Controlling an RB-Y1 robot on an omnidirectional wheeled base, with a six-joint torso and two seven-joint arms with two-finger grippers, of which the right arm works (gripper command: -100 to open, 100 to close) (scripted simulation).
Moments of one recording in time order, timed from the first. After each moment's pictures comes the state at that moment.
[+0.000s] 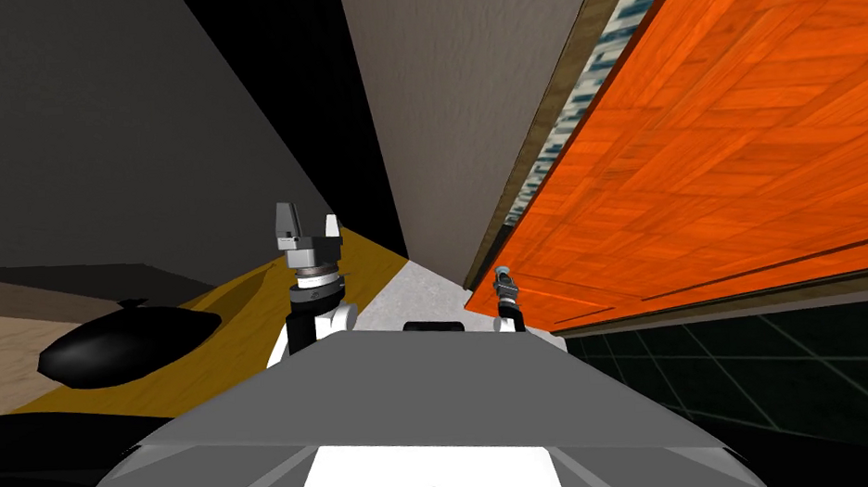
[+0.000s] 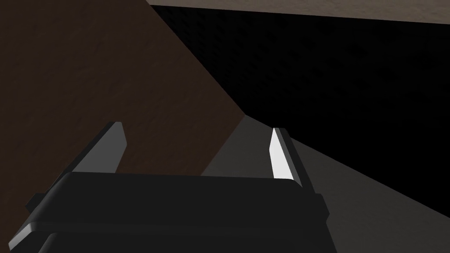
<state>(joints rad) -0.01 -0.30 0.16 -0.73 -0.66 -0.85 -1.39</state>
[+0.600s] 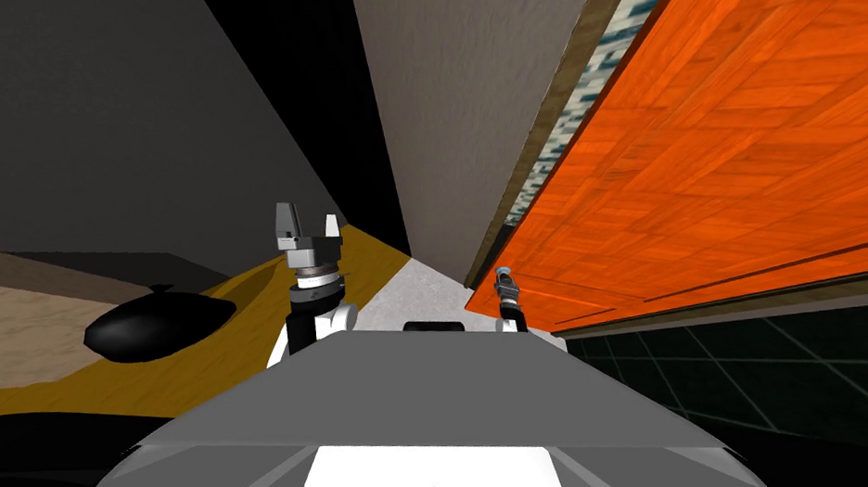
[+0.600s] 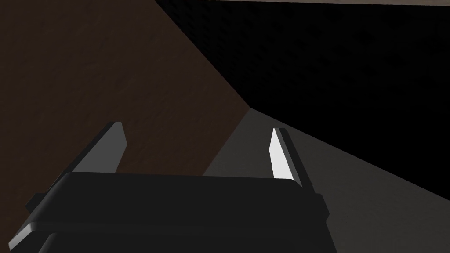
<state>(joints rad) 0.00 -0.32 0.18 -0.73 -0.65 -0.86 -1.42</state>
